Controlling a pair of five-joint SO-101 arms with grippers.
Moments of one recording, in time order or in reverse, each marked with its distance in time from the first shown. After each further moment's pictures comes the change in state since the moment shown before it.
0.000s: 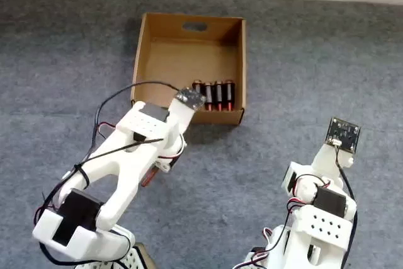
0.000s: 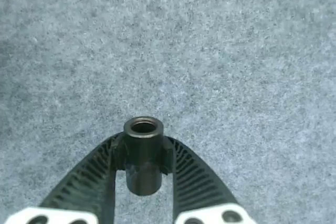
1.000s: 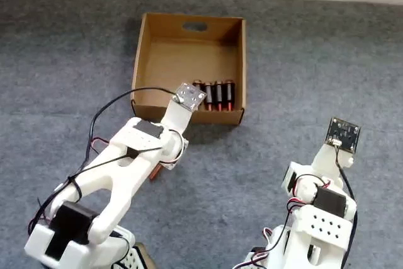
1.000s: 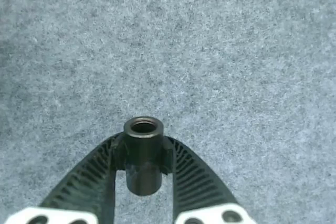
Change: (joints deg) left arm -0.1 -4.9 10.8 -23.1 0.2; right arm 0.0 0.0 0.0 0.0 0.0
